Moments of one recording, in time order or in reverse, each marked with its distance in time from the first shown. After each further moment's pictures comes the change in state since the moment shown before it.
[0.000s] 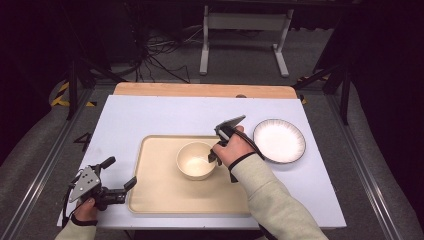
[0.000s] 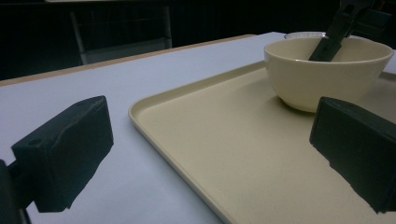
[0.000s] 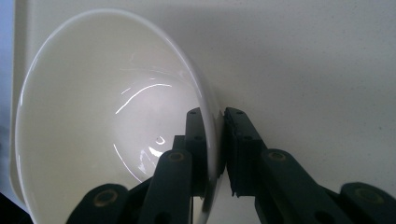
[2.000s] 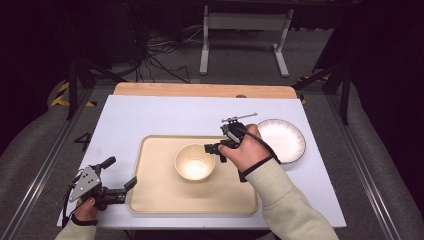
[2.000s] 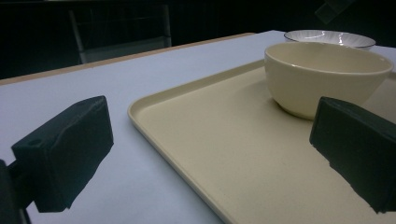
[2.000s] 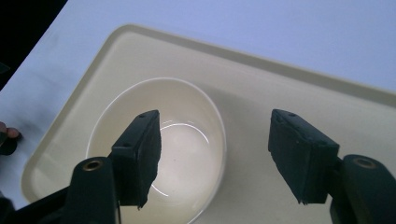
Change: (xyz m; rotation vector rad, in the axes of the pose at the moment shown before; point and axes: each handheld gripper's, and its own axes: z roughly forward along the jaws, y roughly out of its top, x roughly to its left) left arm 0.000 0.000 0.001 0.006 -0.002 -0.003; right arm 0.008 -0.023 -0.052 -0.346 0.032 -0.299
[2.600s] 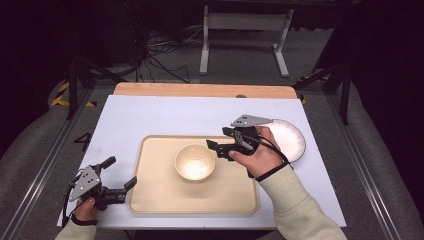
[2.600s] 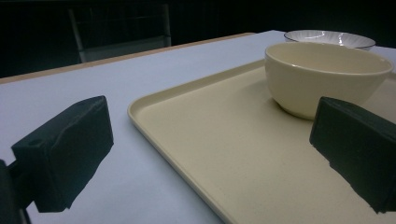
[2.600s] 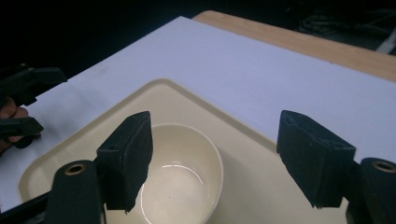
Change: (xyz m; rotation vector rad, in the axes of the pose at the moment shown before) left arm 0.001 0.000 0.000 0.005 -0.004 -0.001; right arm -0.005 -0.011 -0.031 -0.323 0.107 -0.315
